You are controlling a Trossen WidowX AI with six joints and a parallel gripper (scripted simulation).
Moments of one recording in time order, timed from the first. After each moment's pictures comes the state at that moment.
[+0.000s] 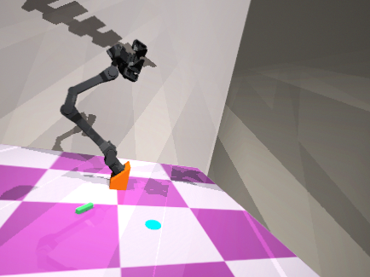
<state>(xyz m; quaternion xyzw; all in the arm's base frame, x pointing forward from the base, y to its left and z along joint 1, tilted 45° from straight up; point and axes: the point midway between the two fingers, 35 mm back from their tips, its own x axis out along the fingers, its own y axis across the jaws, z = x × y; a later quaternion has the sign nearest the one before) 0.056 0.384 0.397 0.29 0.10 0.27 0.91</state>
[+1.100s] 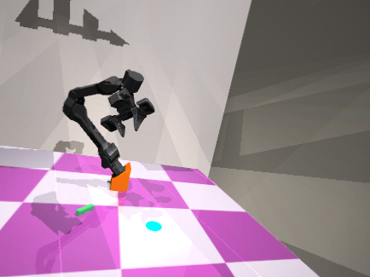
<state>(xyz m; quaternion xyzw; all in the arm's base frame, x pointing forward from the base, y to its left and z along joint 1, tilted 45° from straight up) 0.298 0.206 0.224 0.01 0.28 -0.14 0.95</state>
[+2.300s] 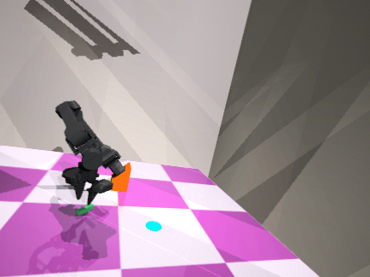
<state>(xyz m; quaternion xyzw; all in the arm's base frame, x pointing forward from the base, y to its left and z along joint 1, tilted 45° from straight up) 0.281 -0.055 0.102 -0.03 0.51 -0.45 0.74</state>
